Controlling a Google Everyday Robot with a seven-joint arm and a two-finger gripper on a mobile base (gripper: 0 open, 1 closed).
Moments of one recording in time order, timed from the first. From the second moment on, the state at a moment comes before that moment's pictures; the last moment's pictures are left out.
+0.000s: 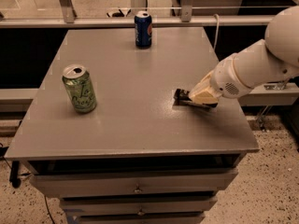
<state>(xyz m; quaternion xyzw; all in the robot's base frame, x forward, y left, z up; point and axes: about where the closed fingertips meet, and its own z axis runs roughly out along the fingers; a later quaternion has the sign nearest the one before) 0.530 -0.140 0.849 -0.52 0.79 0.12 0.30</state>
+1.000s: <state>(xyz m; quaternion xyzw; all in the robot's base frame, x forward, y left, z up) 0.541 -0.028 0.918 -0.58 0.71 0.16 0.37</state>
